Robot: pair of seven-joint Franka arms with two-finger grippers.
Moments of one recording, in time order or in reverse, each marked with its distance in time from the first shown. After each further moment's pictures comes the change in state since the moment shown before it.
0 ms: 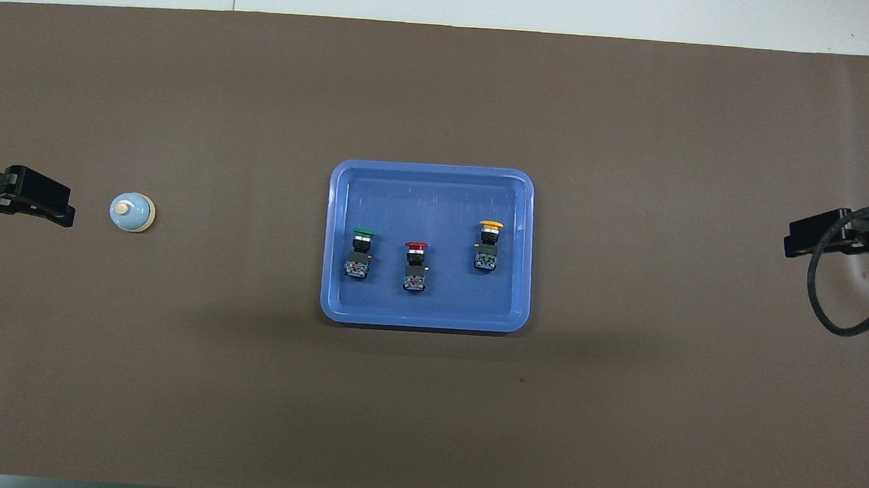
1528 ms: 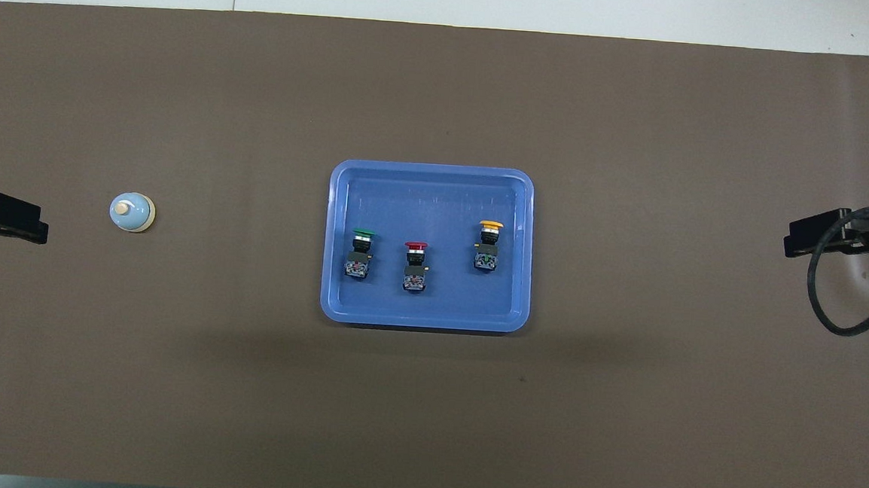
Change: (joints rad) left arm 0.116 -0.109 -0.085 -0.111 0.000 0.051 0.008; right arm 0.000 0.000 0.000 0.000 0.000 0.000 0.000
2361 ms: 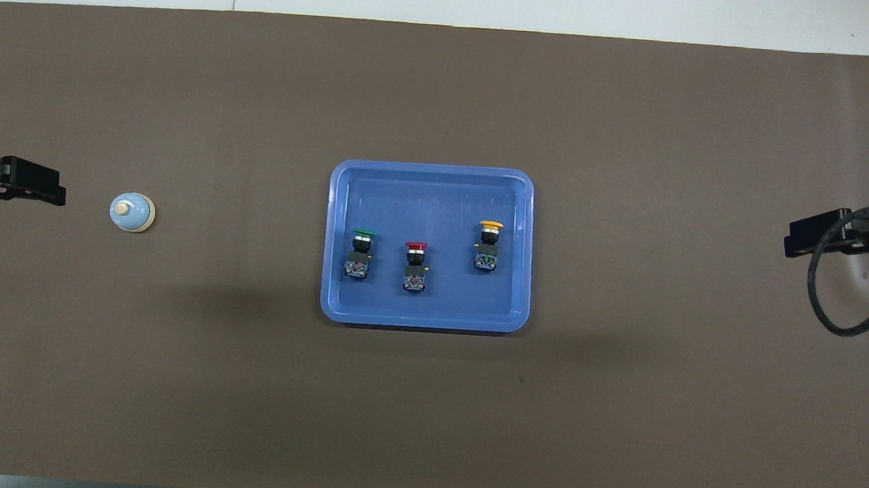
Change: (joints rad) left arm 0.039 0.022 0.000 -0.067 0.000 0.137 0.000; right arm 0.000 0.000 0.000 0.000 0.000 0.000 0.000
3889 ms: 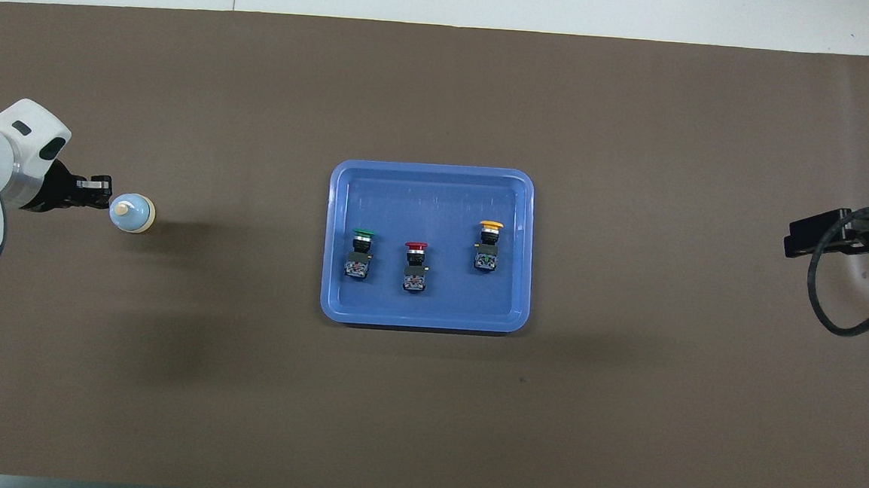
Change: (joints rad) left arm 0.030 0.243 0.029 -0.267 0.000 0.586 0.001; right arm 0.000 0.000 0.000 0.000 0.000 0.000 0.000
